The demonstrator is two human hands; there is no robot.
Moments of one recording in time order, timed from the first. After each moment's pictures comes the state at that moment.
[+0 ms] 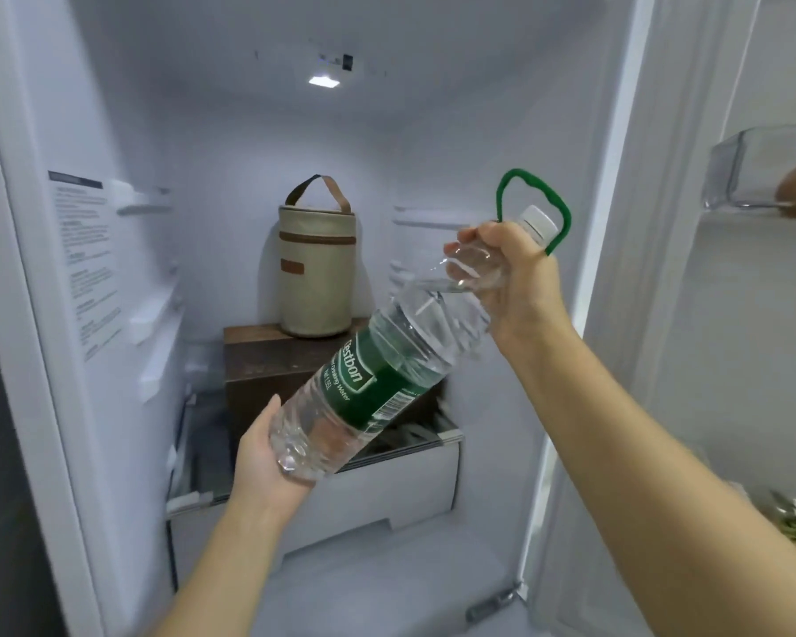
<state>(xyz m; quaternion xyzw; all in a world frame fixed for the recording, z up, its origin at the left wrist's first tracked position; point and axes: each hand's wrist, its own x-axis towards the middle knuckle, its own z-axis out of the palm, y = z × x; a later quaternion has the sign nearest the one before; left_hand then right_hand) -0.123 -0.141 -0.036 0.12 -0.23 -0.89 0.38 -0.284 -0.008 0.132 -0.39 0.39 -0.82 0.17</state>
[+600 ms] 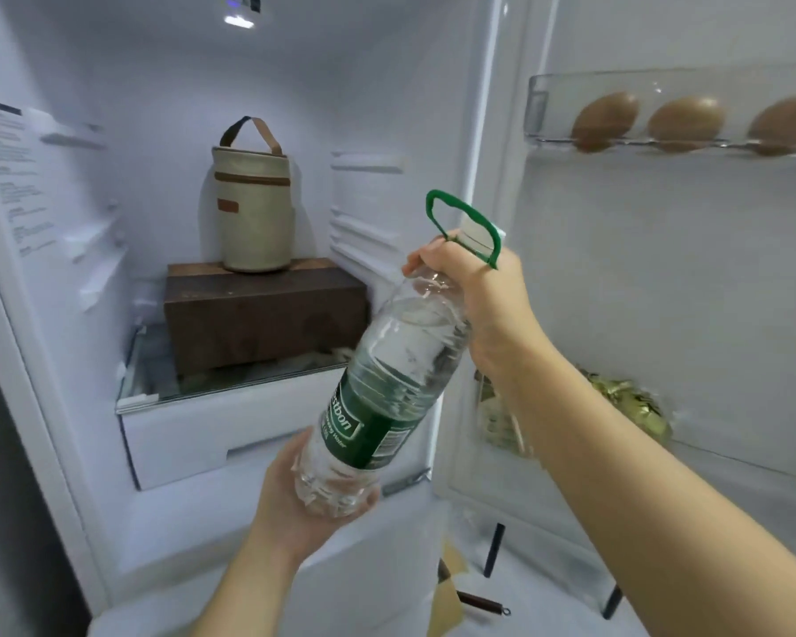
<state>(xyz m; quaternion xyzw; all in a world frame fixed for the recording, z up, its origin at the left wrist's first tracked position) -0.127 0.033 -0.114 0.22 -0.26 -0.91 0.25 -0.258 0.141 0.082 -0.42 0.51 -0.74 0.12</state>
